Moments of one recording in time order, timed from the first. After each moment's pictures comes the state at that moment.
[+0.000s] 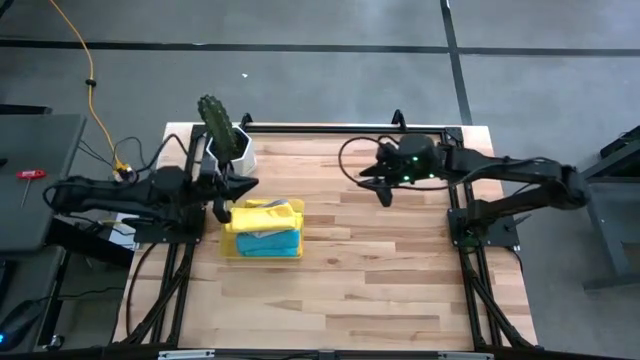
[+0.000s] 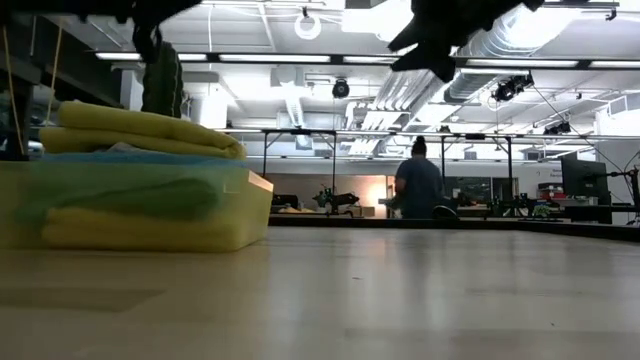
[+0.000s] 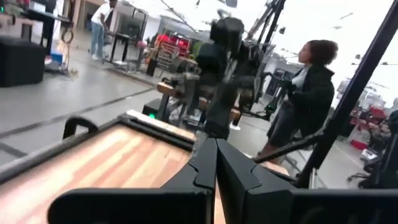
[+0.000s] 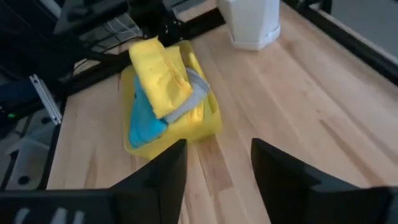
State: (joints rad) left arm 0.10 0.50 0.40 0.20 -0.20 -0.30; right arm -0.22 1.16 0.97 -0.33 -0.16 0.28
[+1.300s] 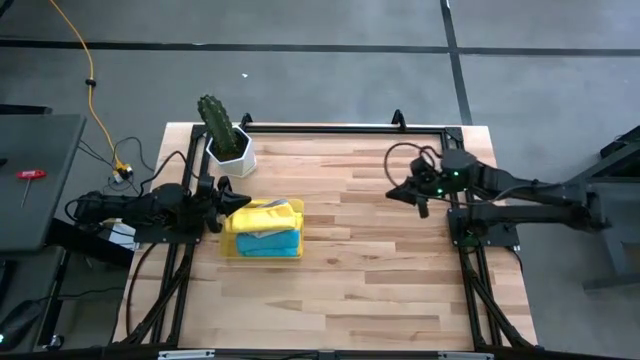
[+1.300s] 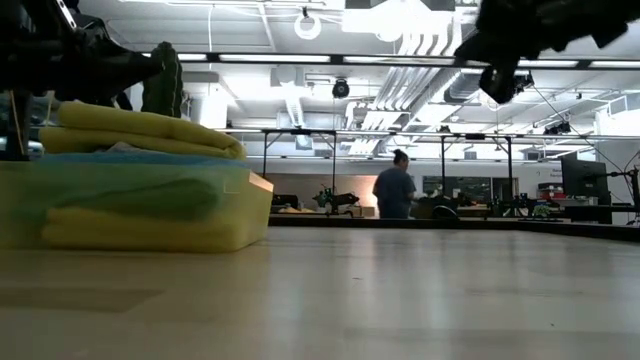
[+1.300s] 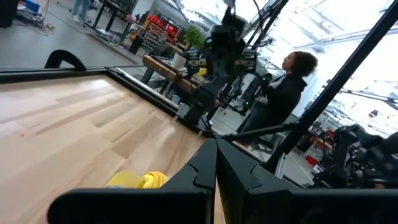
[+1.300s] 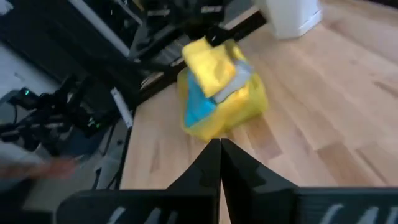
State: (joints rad) left arm 0.07 0.01 0.01 0.07 -0.16 -0.55; right arm -0.27 0.72 0.56 -0.18 -0.37 0.46
